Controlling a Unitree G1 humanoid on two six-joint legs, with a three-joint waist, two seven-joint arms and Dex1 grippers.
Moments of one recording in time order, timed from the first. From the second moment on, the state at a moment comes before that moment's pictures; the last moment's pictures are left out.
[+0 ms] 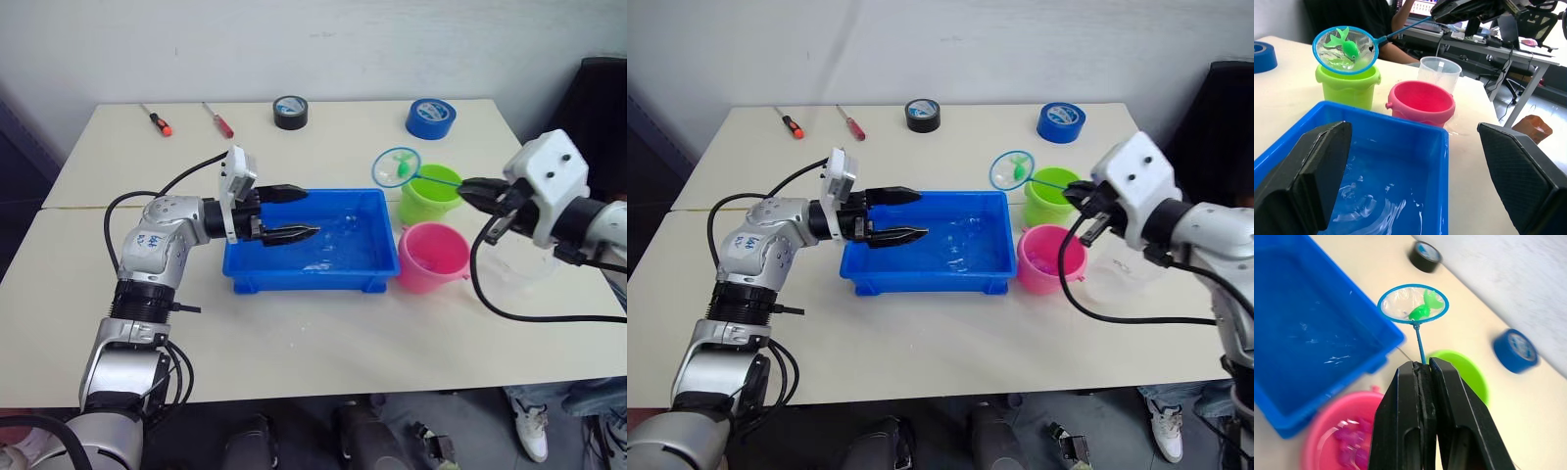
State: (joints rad) left arm -0.82 0.47 -0.03 0.30 -0.42 0.39 -1.14; right arm -0.44 -1.03 -0.20 -0.37 0.33 0.68 0.69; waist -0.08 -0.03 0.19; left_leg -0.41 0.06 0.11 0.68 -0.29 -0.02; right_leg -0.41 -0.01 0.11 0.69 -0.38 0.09
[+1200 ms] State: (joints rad) left arm -0.53 0.91 -0.03 0.04 -0.44 0.48 -1.42; right arm -0.25 -0.98 -0.30 -0.46 0.74 0.57 0.92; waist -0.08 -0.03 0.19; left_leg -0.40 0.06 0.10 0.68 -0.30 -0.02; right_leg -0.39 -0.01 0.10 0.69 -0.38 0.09
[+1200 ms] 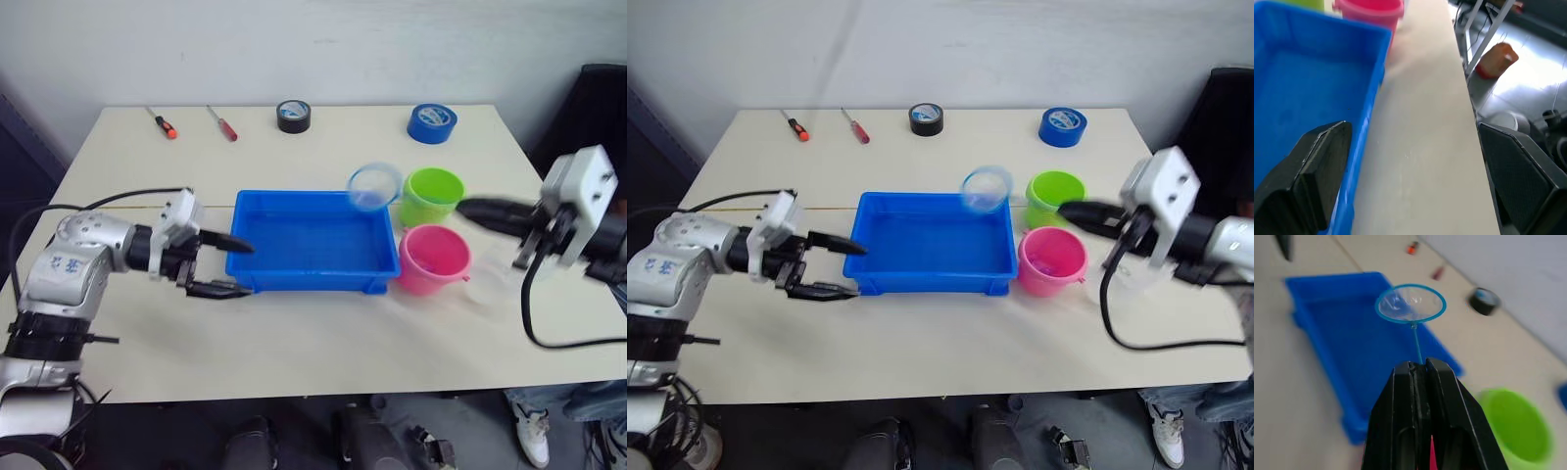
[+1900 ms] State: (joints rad) left arm -0.33 0.93 0.03 -0.05 -0.45 0.45 -1.32; right arm 0.00 -0.87 0.08 -0.44 0.25 0.27 0.95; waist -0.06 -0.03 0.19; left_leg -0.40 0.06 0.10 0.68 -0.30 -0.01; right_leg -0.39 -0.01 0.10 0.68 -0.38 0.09
